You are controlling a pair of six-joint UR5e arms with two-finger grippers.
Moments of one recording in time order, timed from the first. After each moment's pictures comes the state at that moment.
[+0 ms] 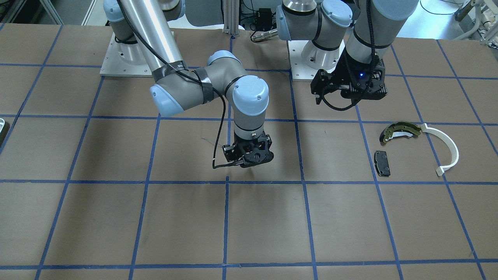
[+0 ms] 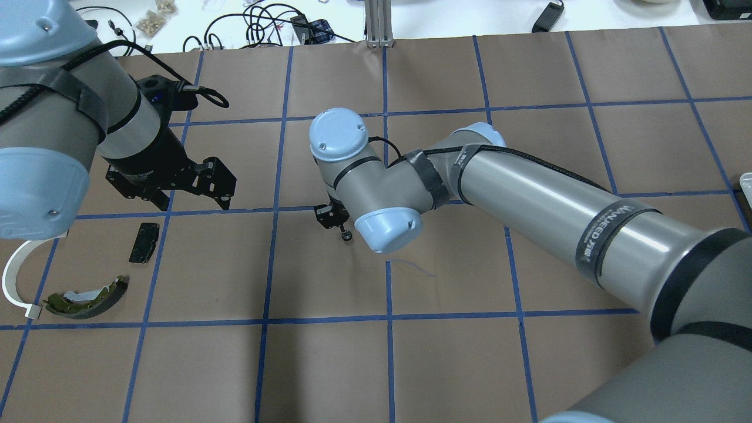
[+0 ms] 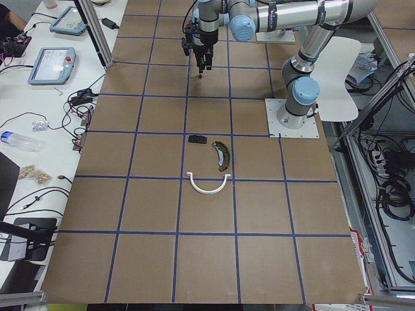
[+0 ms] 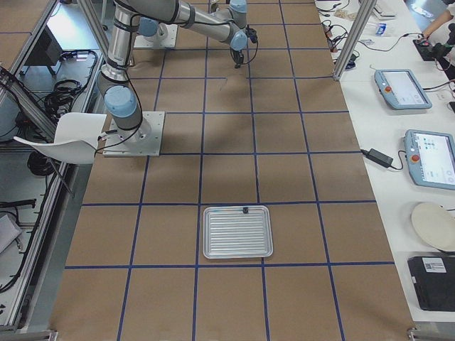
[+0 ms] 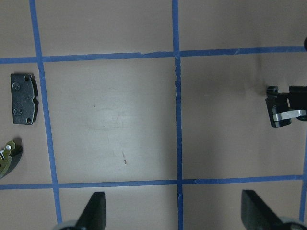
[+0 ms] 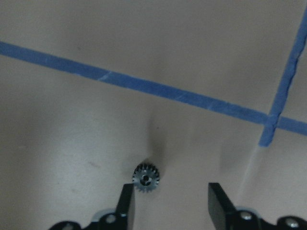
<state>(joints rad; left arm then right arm) -1.51 -1.46 -1.84 -1.45 1.58 0.09 2.03 -1.08 1.66 -2.21 -1.56 0.22</state>
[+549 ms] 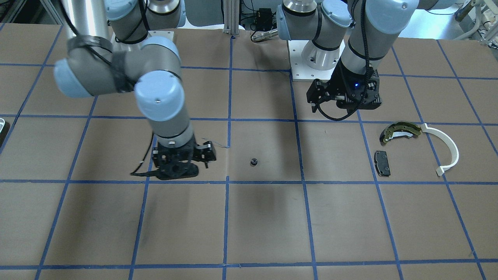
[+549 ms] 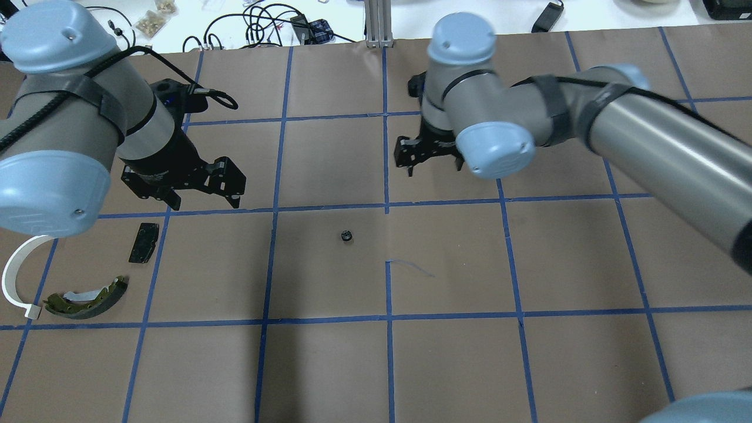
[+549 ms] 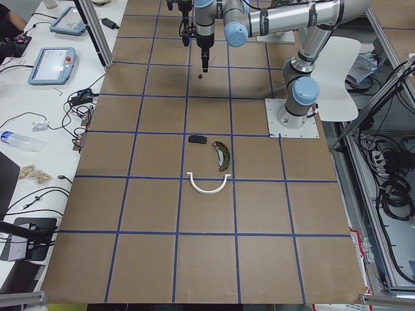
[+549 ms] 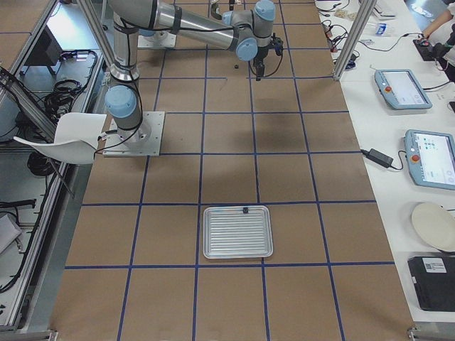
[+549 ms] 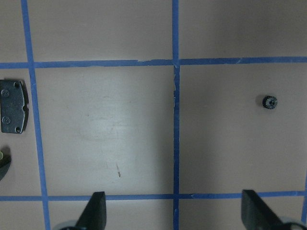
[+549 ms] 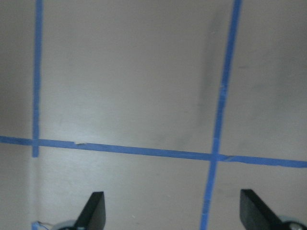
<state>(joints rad) -1.60 -1.55 -1.87 -1.31 1.57 -0.01 1.59 -1.30 1.67 -1.93 -1.52 -0.07</state>
